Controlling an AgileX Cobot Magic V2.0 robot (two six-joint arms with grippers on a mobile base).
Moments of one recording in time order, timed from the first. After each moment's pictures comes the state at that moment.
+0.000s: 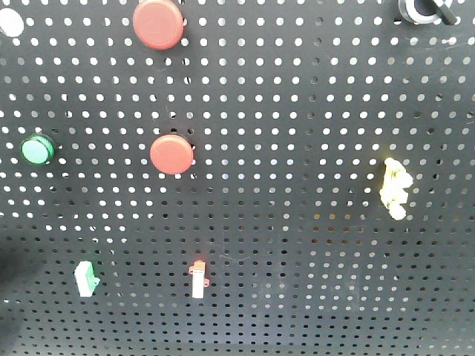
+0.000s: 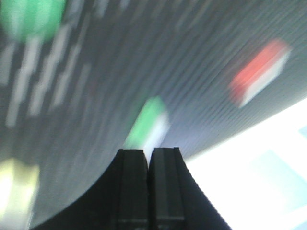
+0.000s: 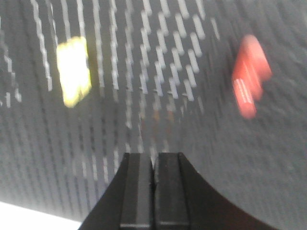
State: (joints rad) left arm -0.42 0.88 -0.92 0.16 0.77 0.00; right arm 0.30 0.36 -0.75 -0.20 0.63 0.12
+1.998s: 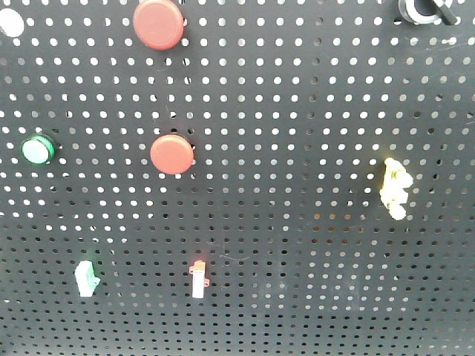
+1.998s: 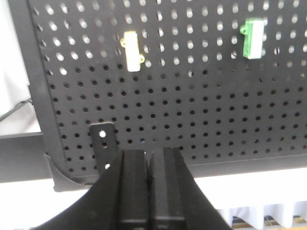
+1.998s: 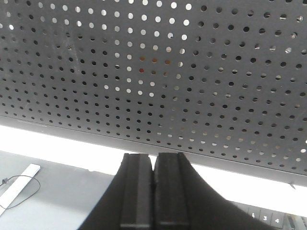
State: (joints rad) left arm -0.08 -0.01 0.03 -0.02 0.04 0.08; right arm 0.30 -0.02 -0.41 -0.21 0.74 0.09
